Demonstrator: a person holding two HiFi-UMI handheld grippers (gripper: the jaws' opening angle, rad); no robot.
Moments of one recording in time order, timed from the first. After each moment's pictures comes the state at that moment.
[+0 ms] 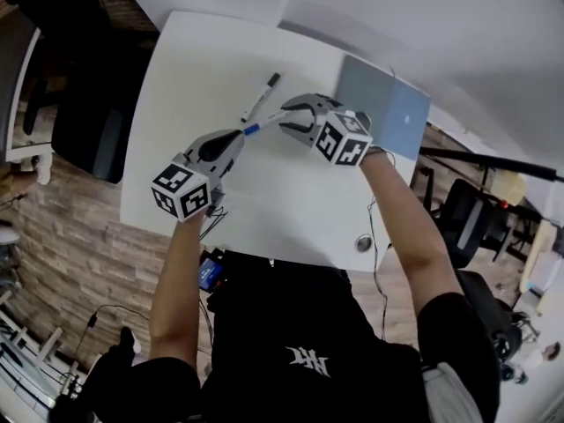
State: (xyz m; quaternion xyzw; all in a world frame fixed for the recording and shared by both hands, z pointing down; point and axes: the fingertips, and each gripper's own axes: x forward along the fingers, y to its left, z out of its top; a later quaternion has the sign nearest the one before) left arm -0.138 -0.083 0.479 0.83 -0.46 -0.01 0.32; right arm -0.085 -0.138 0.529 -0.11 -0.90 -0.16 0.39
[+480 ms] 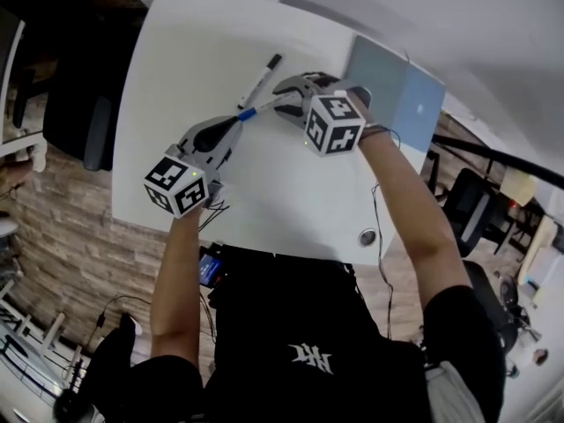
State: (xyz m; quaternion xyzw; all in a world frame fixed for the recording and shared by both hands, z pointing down) left arm -0.141 -0.094 0.502 0.82 -0.47 -0.01 0.32; right arm -0.098 -0.139 0.571 -0.19 -0.85 -0.21 0.44
